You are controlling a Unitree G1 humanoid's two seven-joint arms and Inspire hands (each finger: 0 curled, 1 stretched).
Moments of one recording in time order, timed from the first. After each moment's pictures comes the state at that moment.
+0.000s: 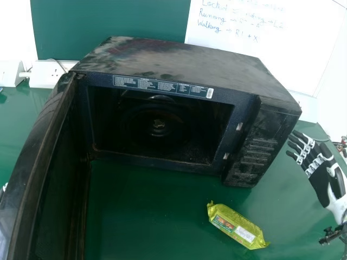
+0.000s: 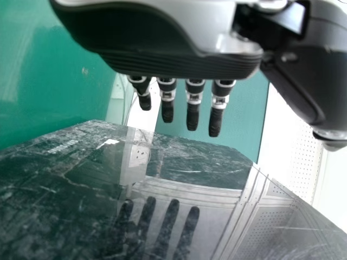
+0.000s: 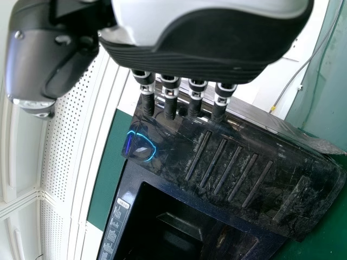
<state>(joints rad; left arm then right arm) 0.82 0.13 0.46 -0.70 -0.69 -0.18 -0.48 -0.14 -0.79 -0.59 0.12 0.51 -0.07 0.89</state>
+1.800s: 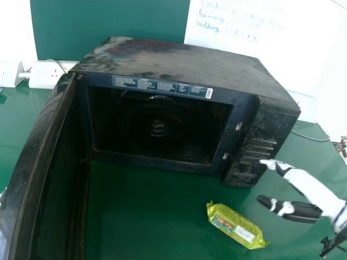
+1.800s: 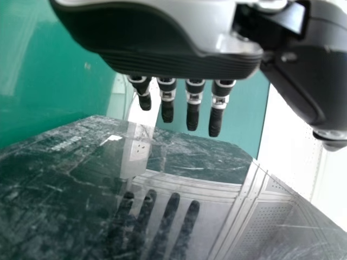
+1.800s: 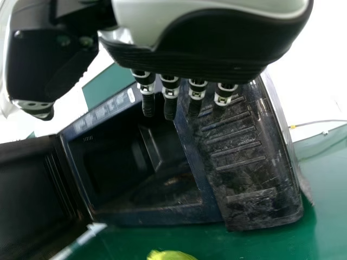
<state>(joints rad) 0.80 0.13 0.46 -0.67 -0.69 -0.19 -0.52 0.02 -0.95 -0.55 -0.19 0.03 -0.46 0.85</state>
